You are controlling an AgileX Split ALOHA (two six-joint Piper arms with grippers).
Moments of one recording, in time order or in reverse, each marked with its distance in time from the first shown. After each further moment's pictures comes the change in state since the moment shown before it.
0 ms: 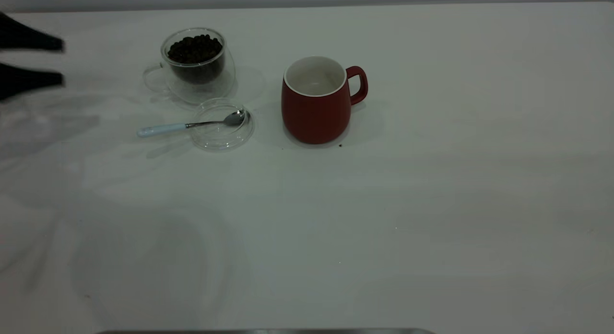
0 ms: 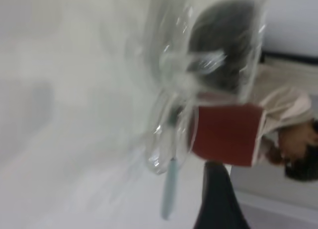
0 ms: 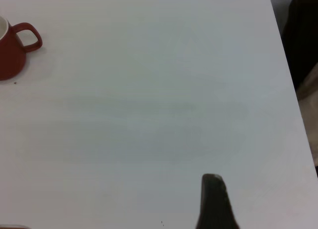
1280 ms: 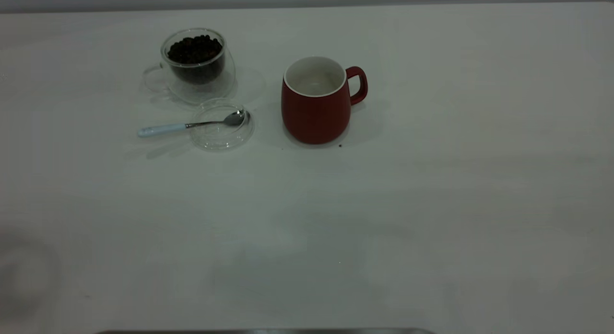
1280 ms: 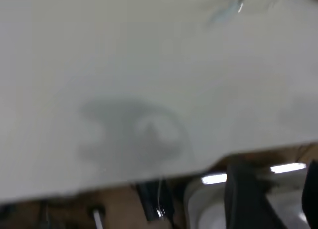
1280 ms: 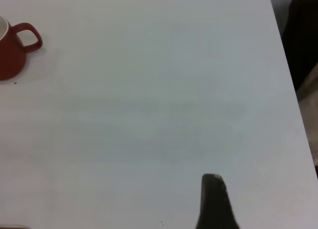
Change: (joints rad) left arm -0.364 -1.497 0.443 1.122 0.026 -0.702; right arm 0.000 0.000 0.000 0.000 0.000 0.000
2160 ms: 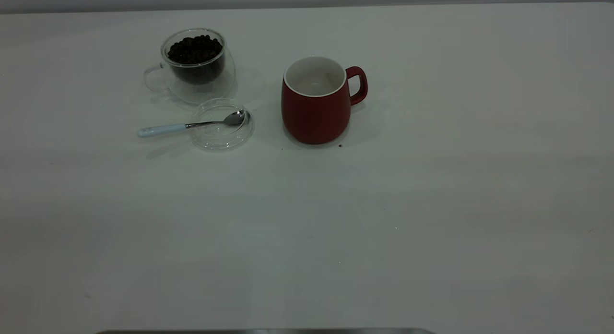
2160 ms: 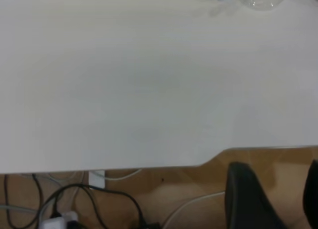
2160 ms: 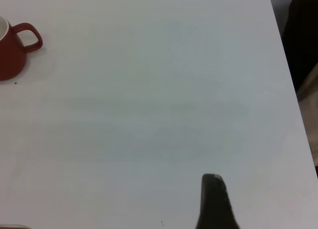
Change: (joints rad) left arm 0.000 -0.803 0.493 0.034 -0.009 -0.114; right arm 0.000 0.000 0.000 0.000 0.000 0.000
